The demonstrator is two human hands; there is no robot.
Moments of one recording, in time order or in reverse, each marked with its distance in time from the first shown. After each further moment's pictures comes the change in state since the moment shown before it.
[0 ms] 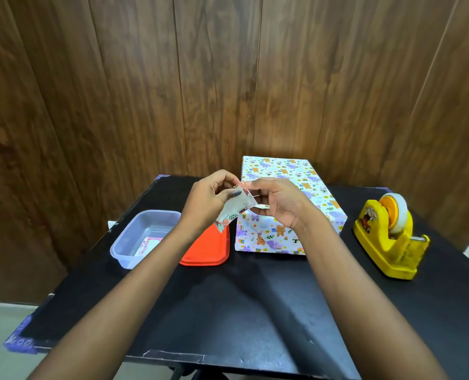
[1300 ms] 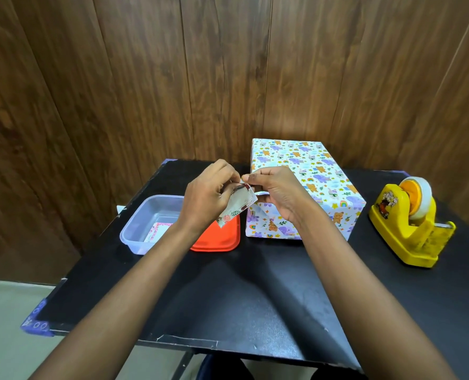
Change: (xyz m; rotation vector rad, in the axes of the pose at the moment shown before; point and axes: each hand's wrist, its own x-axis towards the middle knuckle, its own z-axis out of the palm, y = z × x) left_hand -0.009 -0.032 -0.010 0.478 0.119 0.397; right_hand 0.011 0.017 0.025 -0.086 0.070 -0.088
